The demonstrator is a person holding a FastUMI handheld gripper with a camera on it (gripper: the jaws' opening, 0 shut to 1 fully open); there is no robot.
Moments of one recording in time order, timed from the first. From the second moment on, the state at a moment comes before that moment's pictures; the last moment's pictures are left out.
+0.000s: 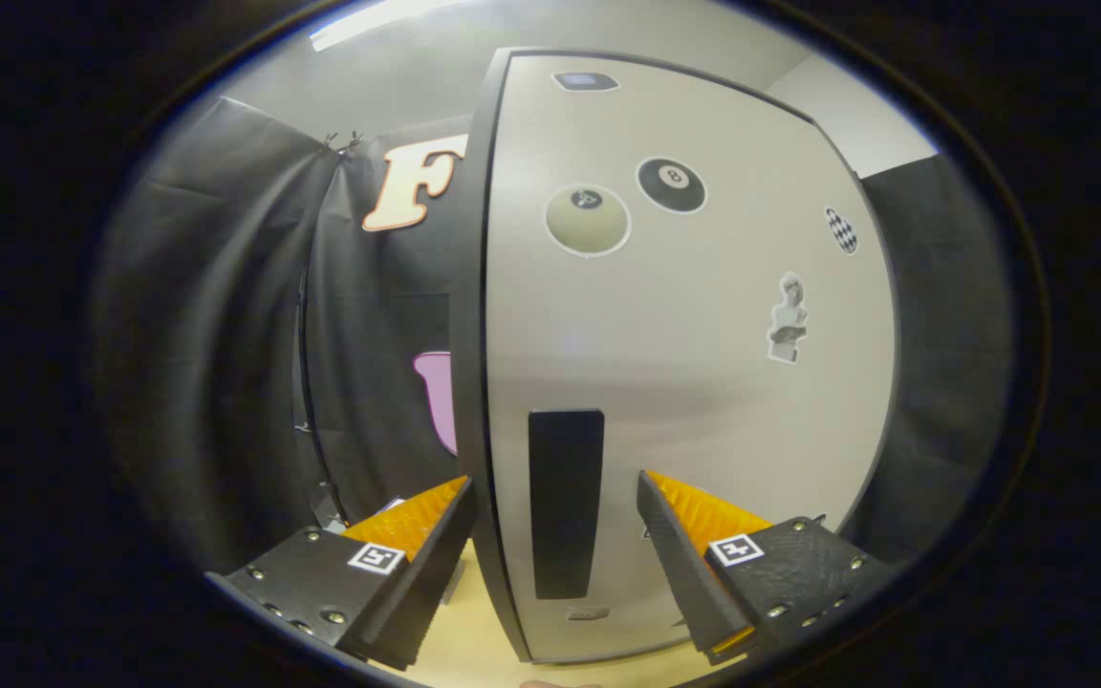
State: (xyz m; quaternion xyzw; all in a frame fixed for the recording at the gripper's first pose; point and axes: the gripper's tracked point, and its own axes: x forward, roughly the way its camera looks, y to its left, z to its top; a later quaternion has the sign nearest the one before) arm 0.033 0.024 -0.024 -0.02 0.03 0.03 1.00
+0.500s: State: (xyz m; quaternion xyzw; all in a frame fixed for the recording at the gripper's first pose) arm 0.034 0.034 -0.026 -0.01 0.03 0.06 1.00
